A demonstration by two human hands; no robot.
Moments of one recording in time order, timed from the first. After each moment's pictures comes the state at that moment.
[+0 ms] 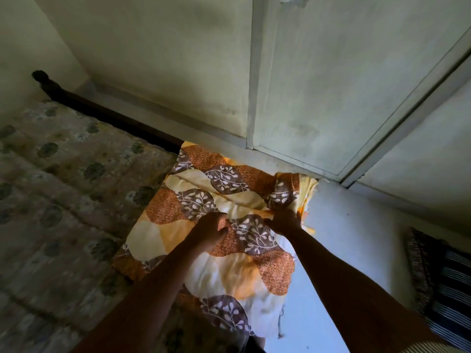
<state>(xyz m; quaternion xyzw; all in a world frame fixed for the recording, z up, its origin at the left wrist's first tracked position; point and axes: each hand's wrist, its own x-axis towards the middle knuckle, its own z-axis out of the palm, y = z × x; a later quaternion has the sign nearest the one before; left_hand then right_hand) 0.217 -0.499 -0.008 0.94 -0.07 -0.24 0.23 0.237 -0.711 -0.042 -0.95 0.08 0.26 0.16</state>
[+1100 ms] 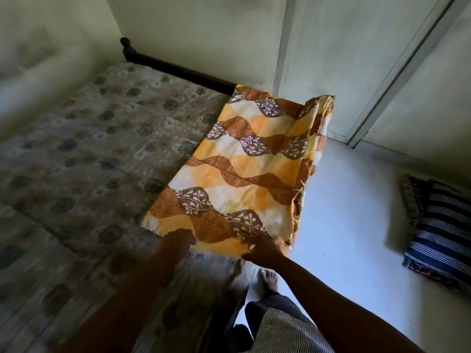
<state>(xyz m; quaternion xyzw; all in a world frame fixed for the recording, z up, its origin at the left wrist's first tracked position) -0.220 -0.232 0.002 0.97 -0.12 -0.18 0.08 -0.236 -0.475 -0.007 -0.91 -0.02 0.32 0.28</state>
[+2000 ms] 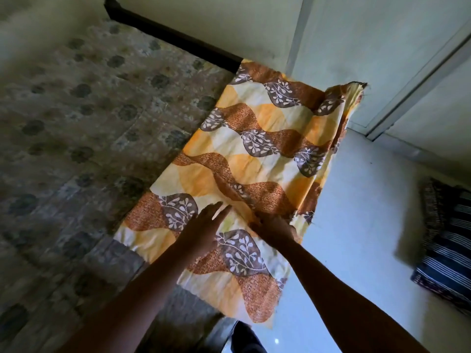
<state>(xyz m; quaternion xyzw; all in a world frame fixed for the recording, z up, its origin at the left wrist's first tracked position) -0.115 -0.307 -0.042 0.97 -0.17 -0.19 0.06 -0.092 -0.512 -0.074 -0.94 -0.01 0.27 0.21</state>
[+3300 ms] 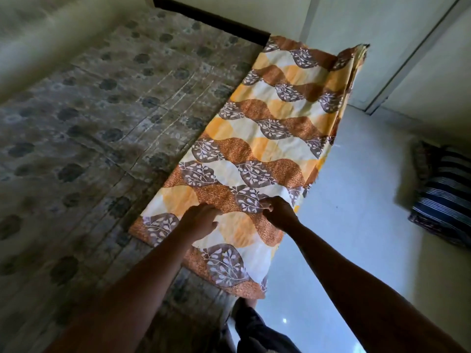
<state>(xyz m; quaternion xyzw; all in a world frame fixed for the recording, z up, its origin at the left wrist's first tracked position) -0.402 -0.139 -0.011 0.96 -0.19 -0.21 0.04 -0.385 -0.371 -0.033 -0.92 0.03 0.21 0.33</state>
